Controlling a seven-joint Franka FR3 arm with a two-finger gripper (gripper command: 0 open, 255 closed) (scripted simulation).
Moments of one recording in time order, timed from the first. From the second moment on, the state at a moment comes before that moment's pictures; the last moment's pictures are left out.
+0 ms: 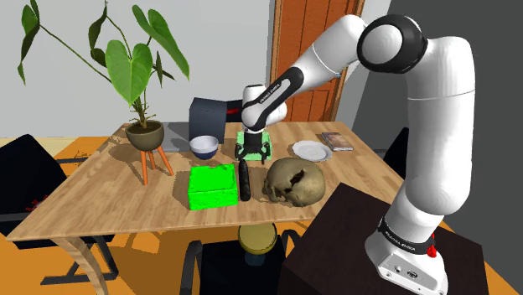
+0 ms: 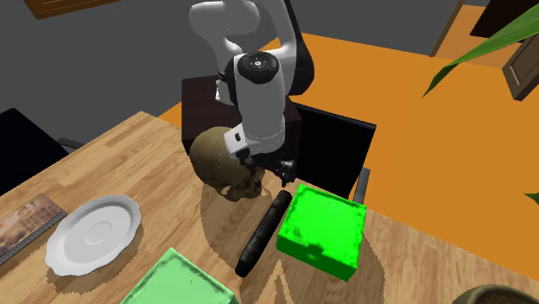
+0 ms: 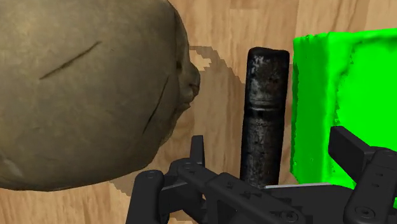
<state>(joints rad) -0.08 0.39 0.08 -2.06 0.05 2.39 0.64</state>
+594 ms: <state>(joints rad) -0.10 0.71 0.05 -1.75 0.11 2.39 0.75</state>
